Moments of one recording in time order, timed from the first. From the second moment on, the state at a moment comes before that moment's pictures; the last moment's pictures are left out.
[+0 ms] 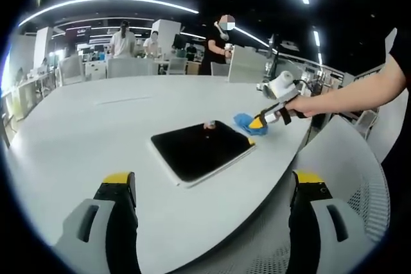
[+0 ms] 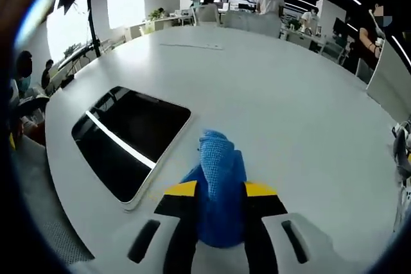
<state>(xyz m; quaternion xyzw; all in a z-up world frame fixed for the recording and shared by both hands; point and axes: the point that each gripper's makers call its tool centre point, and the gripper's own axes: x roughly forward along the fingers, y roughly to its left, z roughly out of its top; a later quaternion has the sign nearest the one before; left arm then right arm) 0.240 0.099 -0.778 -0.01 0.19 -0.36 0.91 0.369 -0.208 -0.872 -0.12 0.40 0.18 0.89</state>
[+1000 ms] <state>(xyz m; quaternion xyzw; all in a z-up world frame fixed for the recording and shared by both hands) 0.240 0.099 -0.777 -0.01 0.19 -0.36 0.91 0.373 -0.199 -0.867 -0.17 0.40 0.17 0.88</state>
